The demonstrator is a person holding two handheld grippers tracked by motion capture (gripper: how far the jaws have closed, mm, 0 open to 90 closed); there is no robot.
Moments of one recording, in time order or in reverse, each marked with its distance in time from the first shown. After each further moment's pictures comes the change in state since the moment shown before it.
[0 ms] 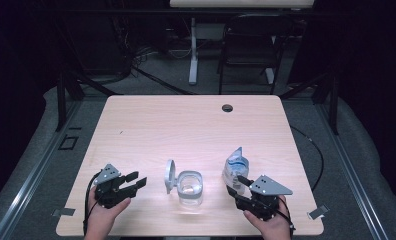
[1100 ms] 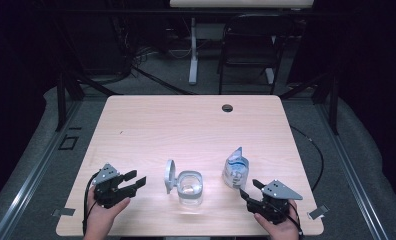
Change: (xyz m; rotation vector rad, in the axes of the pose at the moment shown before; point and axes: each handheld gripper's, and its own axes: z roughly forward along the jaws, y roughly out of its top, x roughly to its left) left arm 0.002 0.000 -0.001 -0.013 0.004 -0.007; right arm -0.024 -0.033 -0.006 0.046 -0.105 0.068
